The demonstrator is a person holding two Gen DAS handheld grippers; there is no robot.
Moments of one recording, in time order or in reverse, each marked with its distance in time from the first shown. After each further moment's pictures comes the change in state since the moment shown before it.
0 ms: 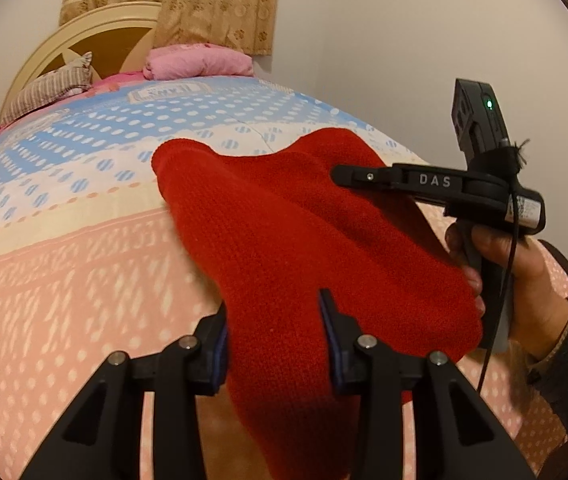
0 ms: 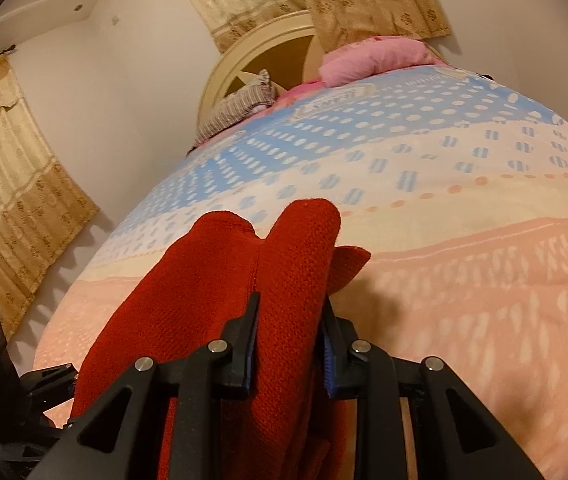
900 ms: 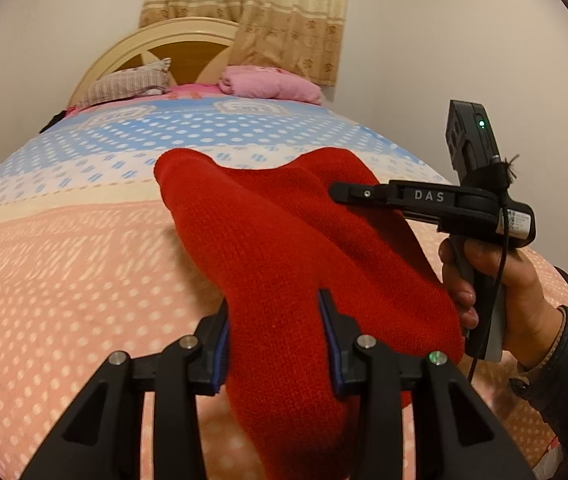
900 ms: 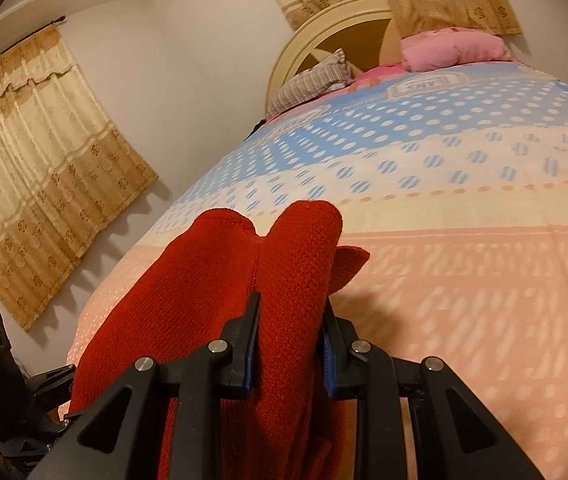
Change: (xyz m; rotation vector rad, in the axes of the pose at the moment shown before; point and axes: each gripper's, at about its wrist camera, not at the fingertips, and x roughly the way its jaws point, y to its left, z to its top) left arm -0.096 0.073 -0.060 -0.138 -0.103 0.160; right arm 0.043 0.143 -0.039 -0.086 0.077 0.190
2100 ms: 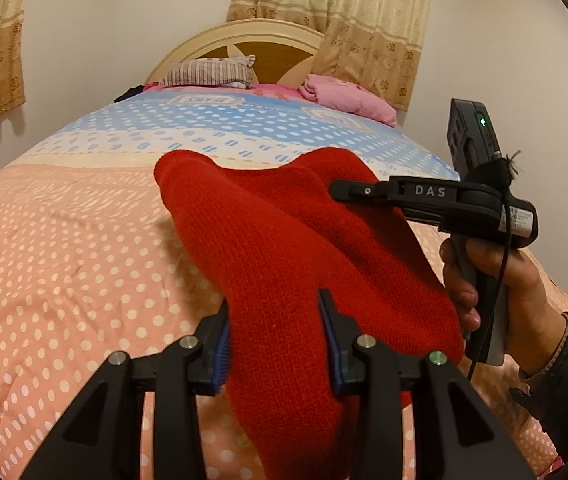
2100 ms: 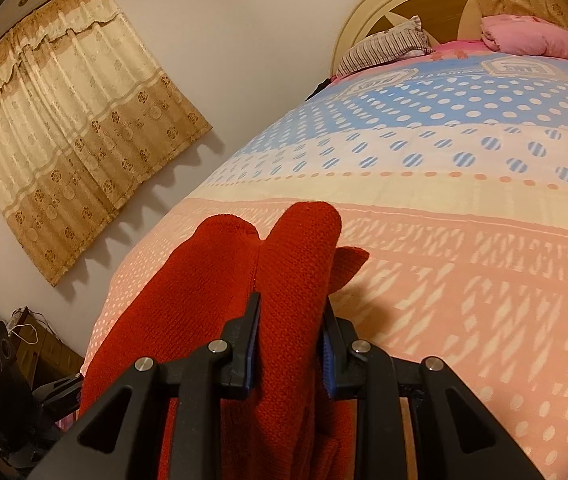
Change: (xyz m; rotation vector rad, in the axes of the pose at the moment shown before) left arm -0.047 0.090 -0.043 -0.182 -0.043 0.165; right arm 0.114 0.111 -0.003 -0.104 0.139 0.156
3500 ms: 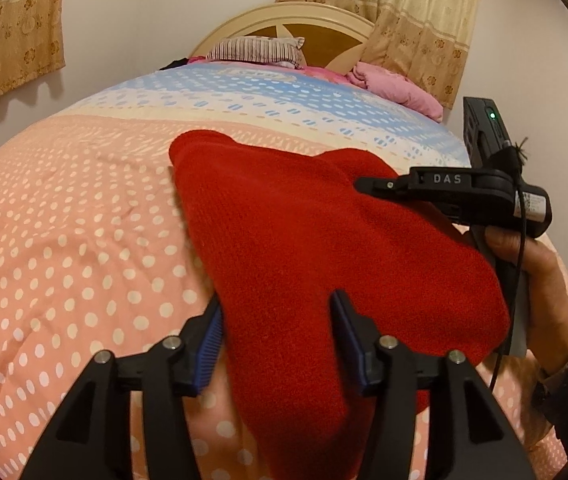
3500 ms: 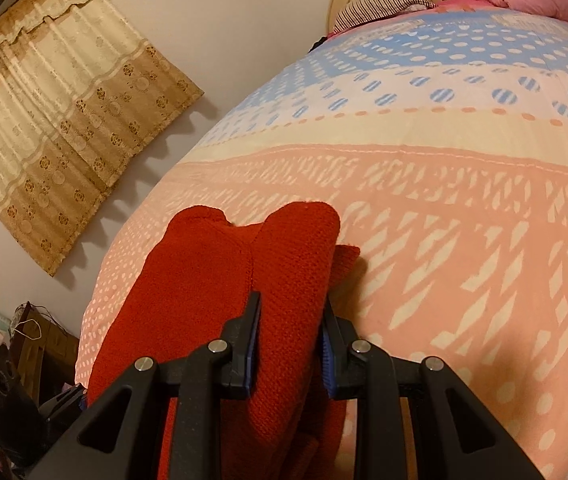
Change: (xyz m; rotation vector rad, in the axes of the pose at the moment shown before) left arm 0.014 0.042 -0.033 -0.095 0.058 0.113; right arm 0.077 -0.005 -0.014 0.058 0.141 0.004
